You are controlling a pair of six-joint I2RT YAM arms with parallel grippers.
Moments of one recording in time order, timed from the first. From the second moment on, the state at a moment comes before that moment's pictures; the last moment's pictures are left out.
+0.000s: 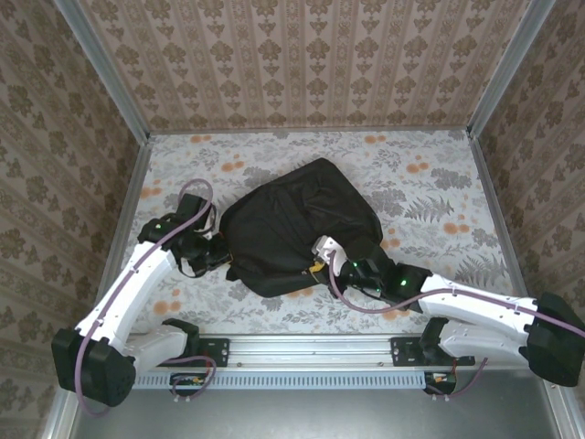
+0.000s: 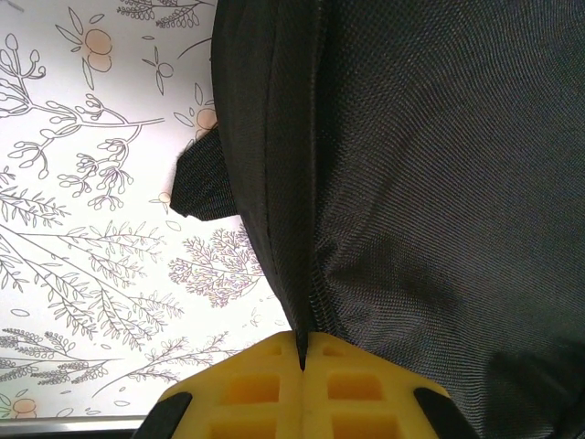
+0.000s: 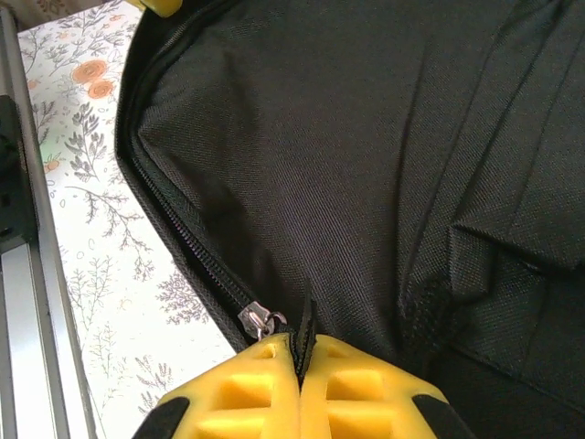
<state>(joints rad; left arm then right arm) -0.37 1.06 0.92 -1.09 0.24 -0.72 0.93 1.04 0.55 -0.05 -0.08 0.01</state>
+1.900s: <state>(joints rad) -0.29 0.86 0.63 -0.30 0.02 -0.16 0.31 1.08 0.80 -0.42 0.17 0.47</state>
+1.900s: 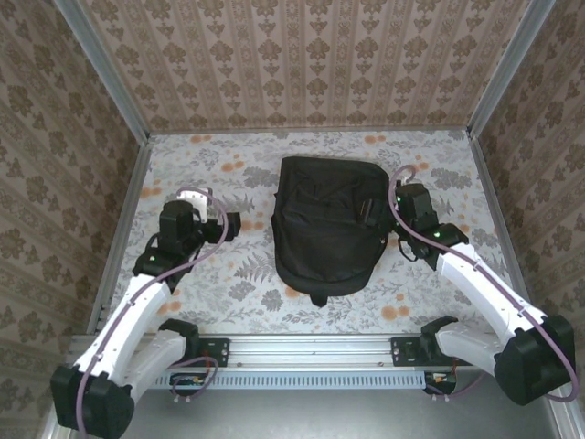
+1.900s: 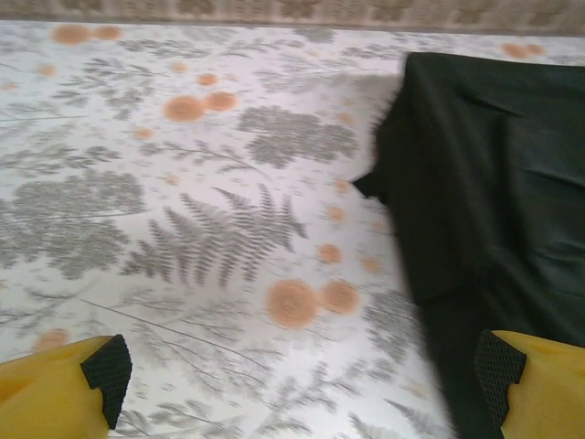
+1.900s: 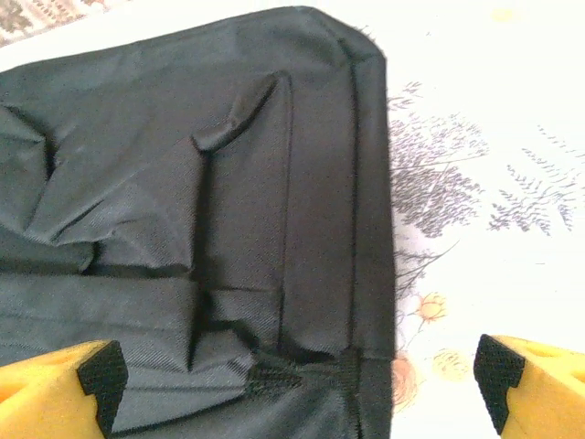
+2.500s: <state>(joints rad) 0.01 1.31 0.39 0.42 -0.09 -0.06 0.09 1.17 0.40 0.32 0.54 0.20</state>
